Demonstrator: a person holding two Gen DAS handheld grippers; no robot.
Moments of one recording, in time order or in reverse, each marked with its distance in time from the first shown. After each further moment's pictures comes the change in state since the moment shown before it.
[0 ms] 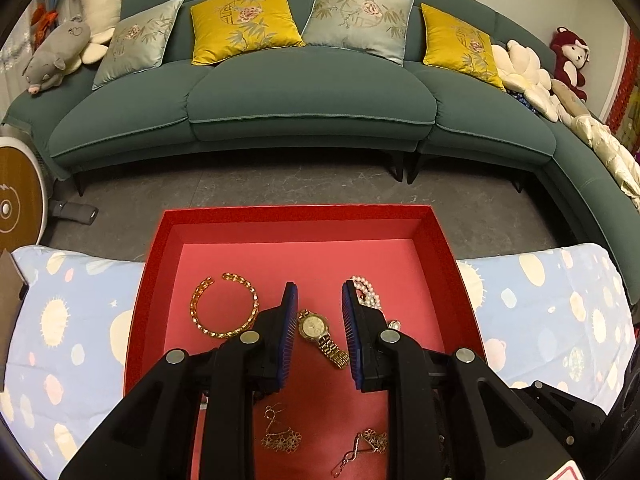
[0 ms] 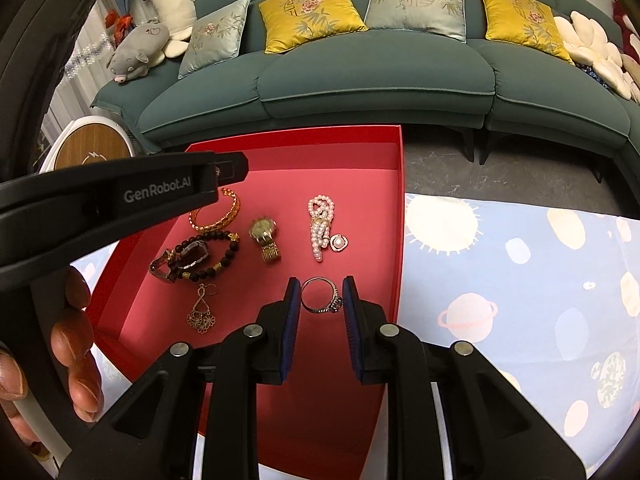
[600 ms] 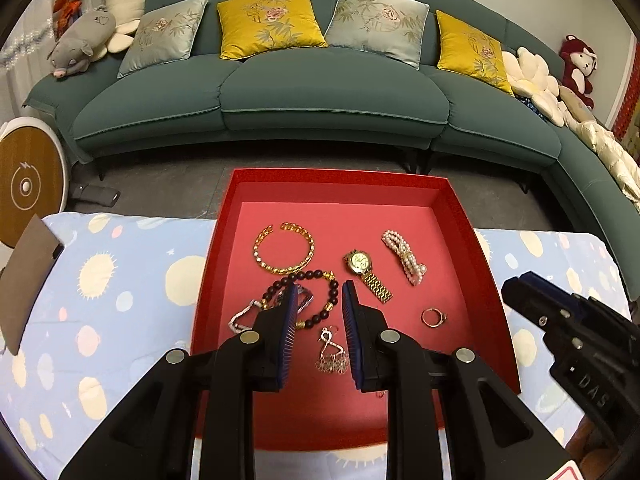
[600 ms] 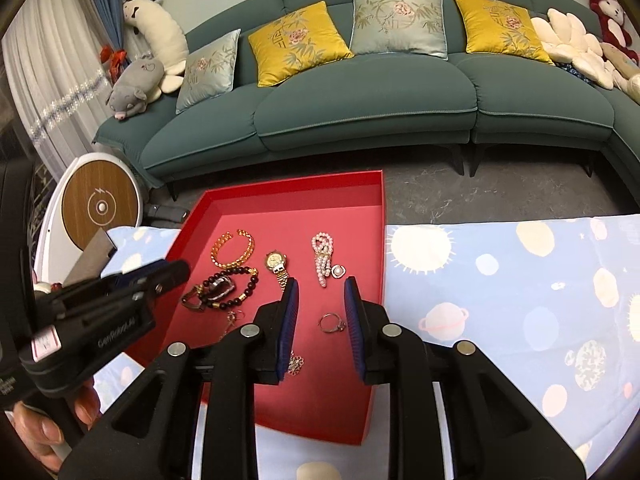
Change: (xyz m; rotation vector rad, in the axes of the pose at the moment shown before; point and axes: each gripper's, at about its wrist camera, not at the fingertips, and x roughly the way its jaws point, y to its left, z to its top) left arm -0.058 0.037 -0.045 -0.042 -0.004 0.027; right arm -0.055 -0.003 0.007 0.083 -0.086 0.009
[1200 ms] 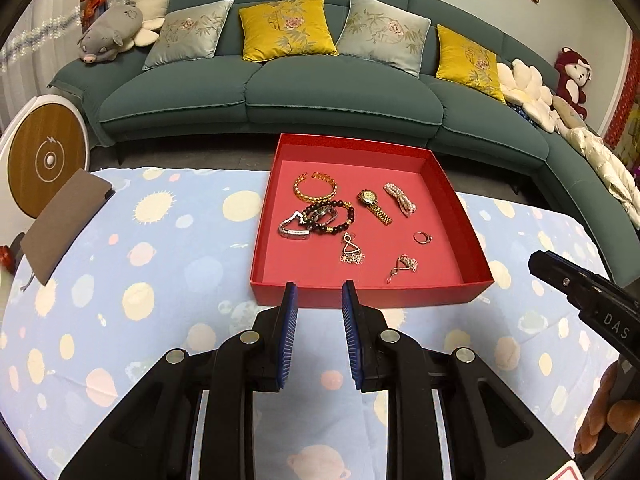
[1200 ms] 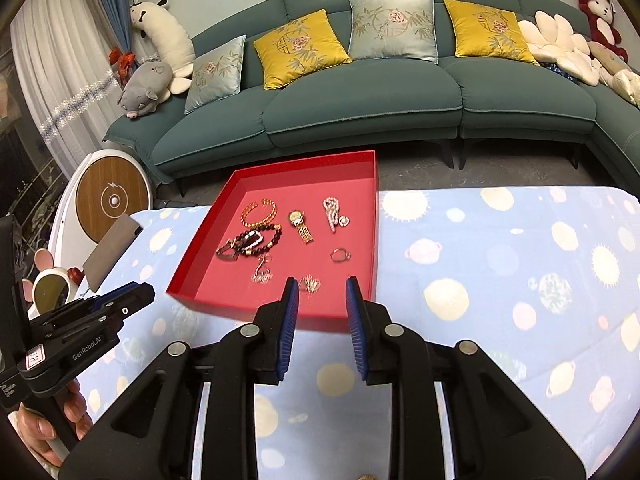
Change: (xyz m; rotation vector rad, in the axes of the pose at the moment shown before) left arm -0.097 0.023 -0.088 -0.027 -0.032 0.006; right arm -0.085 0.016 -0.049 0.001 -0.007 -0.001
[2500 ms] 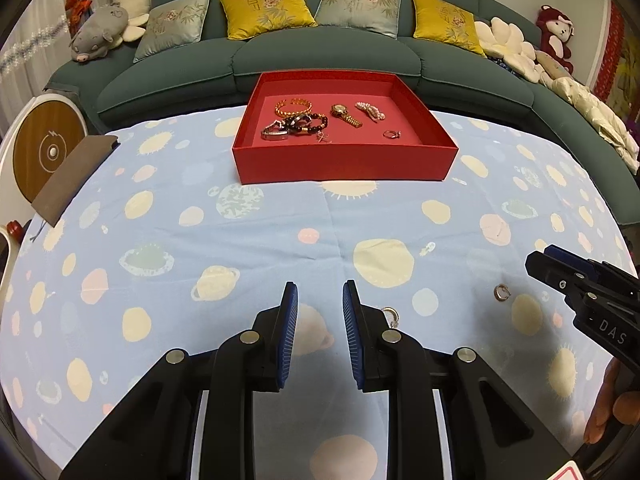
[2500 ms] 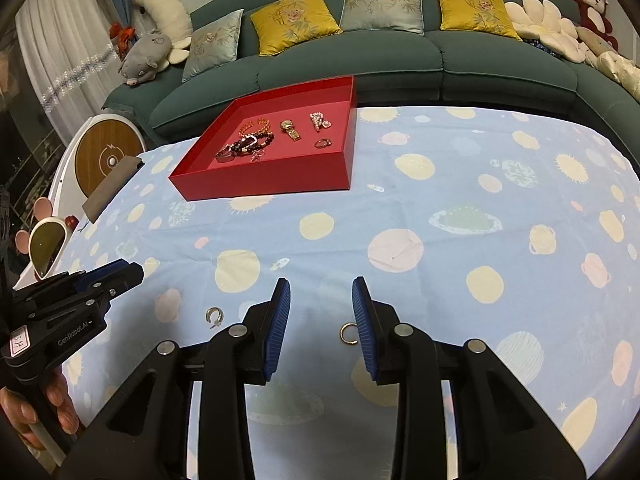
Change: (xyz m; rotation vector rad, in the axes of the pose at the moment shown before) left arm -0.027 -0.031 -0.109 0.082 0.083 0.017; right arm -0.048 -0.014 -0.122 -0.017 0.079 -0.053
